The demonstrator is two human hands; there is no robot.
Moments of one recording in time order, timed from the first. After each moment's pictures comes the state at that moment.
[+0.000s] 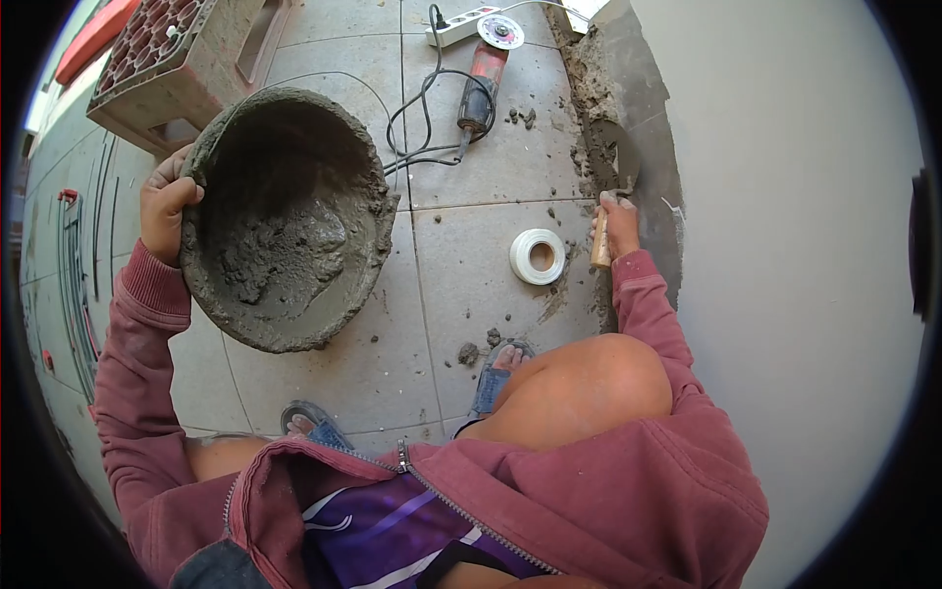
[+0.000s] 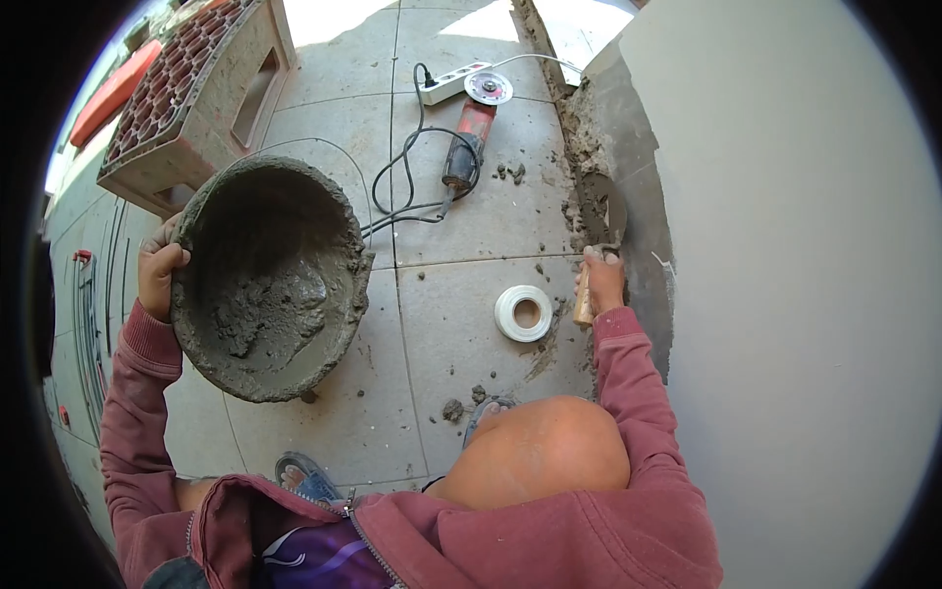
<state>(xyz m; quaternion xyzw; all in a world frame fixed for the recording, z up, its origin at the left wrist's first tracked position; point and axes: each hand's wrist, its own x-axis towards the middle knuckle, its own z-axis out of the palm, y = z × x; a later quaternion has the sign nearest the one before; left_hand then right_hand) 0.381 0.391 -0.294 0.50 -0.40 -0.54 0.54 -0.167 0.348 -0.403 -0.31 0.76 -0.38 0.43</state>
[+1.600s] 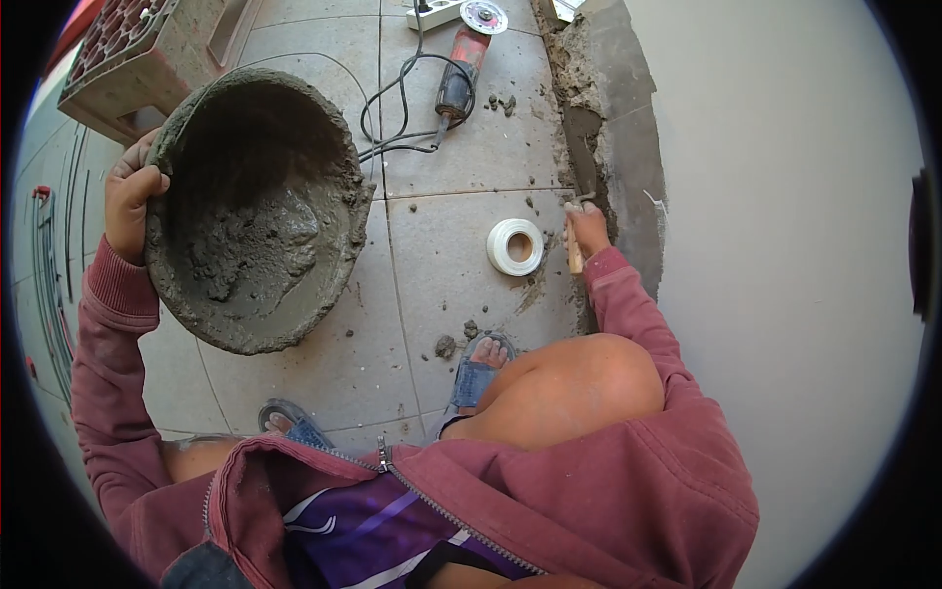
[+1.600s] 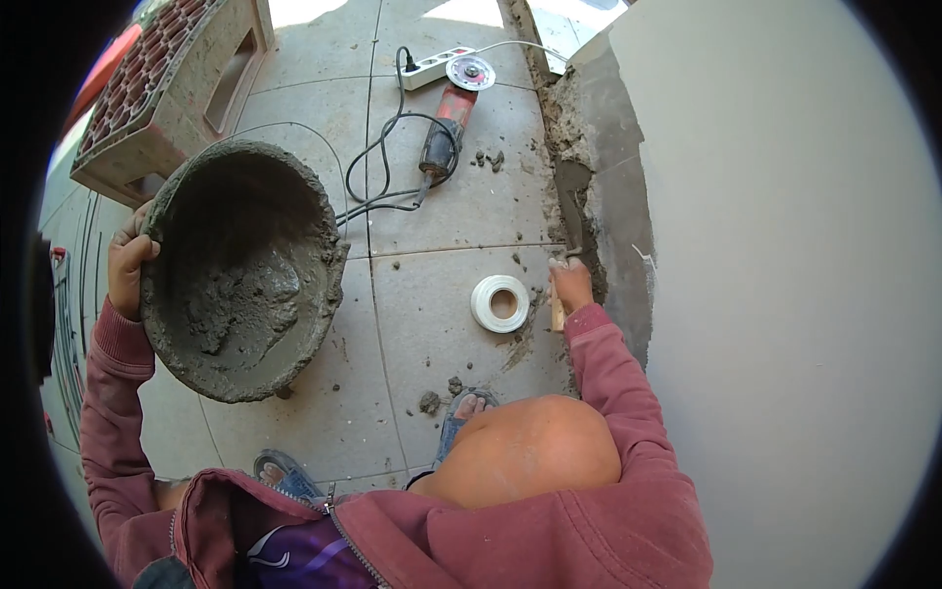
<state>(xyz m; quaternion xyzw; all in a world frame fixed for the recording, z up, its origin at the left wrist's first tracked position) 0.375 0.386 -0.294 0.45 -0.39 -0.59 0.54 -0.181 0.365 -0.422 -0.43 0.80 -0.23 0.35</state>
